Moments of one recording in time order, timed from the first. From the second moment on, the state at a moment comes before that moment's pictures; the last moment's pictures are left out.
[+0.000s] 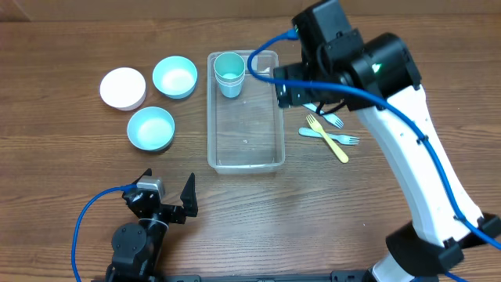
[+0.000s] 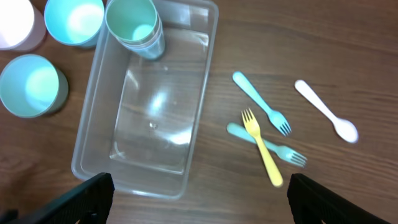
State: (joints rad) left arm -0.17 0.04 0.08 -0.25 0.02 -0.18; right arm 0.54 1.78 2.20 -1.51 0.12 0.30
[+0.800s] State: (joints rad) left arm -0.17 0.04 0.08 -0.25 0.02 -0.18; right arm 0.60 0.78 1.32 -1.35 0.17 0.41
